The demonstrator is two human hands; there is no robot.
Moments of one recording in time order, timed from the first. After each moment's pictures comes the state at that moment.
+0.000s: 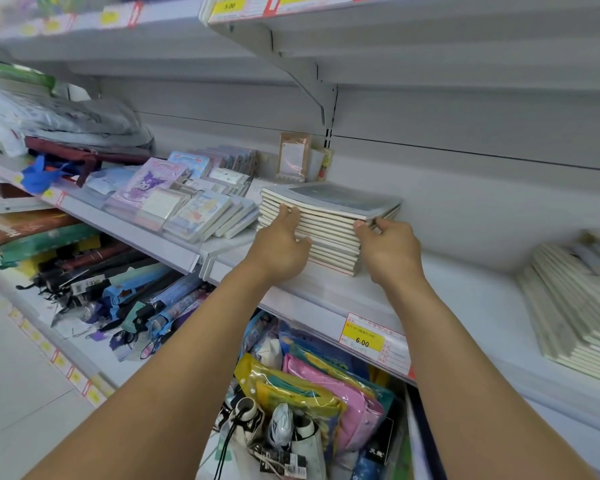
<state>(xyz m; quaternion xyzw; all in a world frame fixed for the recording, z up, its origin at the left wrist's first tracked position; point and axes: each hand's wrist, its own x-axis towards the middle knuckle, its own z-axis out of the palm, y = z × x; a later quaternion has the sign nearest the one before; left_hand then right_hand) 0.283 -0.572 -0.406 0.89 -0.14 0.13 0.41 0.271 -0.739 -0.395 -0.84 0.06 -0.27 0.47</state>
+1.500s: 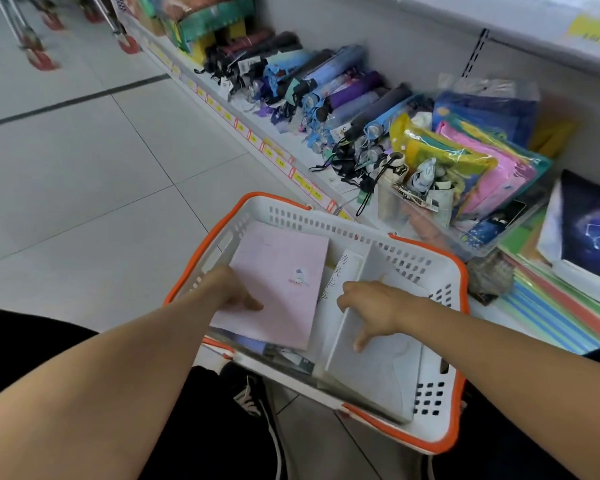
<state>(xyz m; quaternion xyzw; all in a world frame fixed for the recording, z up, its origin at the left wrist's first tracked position) -0.068 -0.352 -0.729 0.86 0.38 -0.25 0.24 0.004 -0.625 -0.718 -0.85 -0.43 0.30 -0.05</state>
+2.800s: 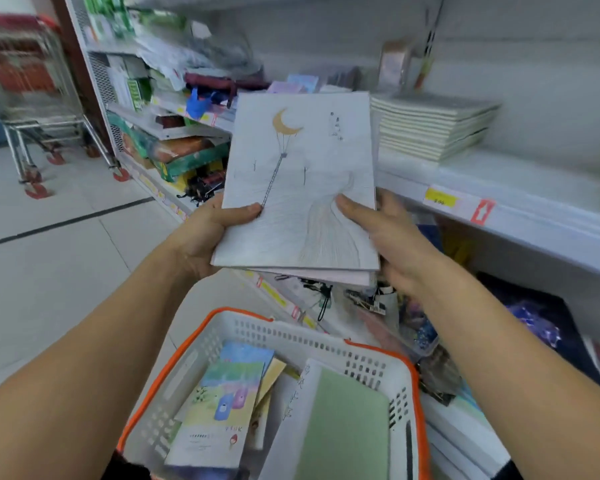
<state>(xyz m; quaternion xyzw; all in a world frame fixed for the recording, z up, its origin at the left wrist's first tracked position) 0.003 -0.407 -0.449 0.61 0.00 0.01 0.79 0.053 -0.641 -0.450 -0.65 -0.10 0.11 0.75</state>
